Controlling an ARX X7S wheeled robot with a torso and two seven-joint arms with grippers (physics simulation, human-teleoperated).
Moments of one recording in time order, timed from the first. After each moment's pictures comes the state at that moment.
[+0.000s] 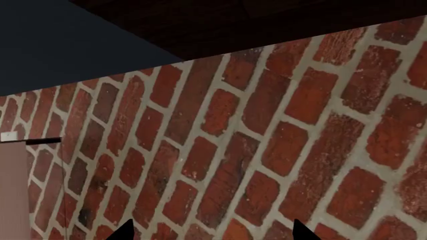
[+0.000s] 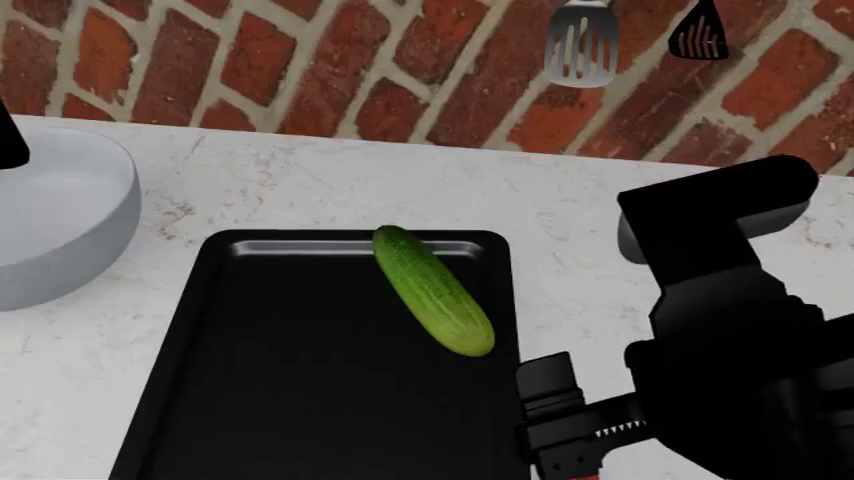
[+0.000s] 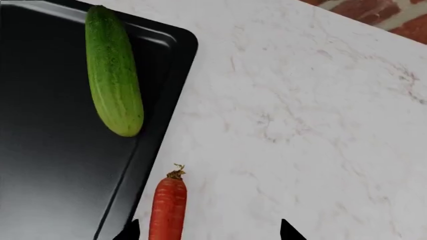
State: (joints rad) left arm -0.79 -0.34 0.03 0.56 -0.29 -0.98 -0.33; right arm 1.25 0.82 -0.66 -0.08 2.21 1.32 1.20
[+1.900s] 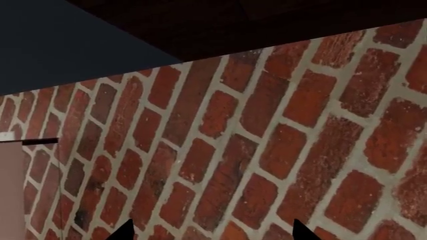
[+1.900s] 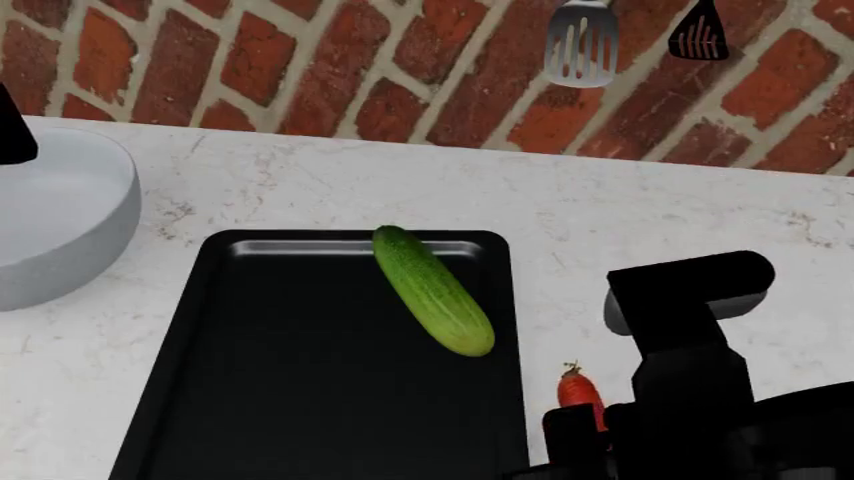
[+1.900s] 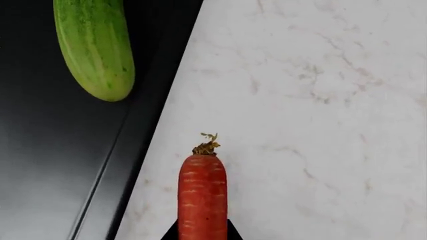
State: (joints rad) left arm -0.79 -0.34 0.05 0.53 -0.30 -0.93 -0.35; right arm 1.05 0.81 -0.63 -0.06 1.95 1.25 0.91
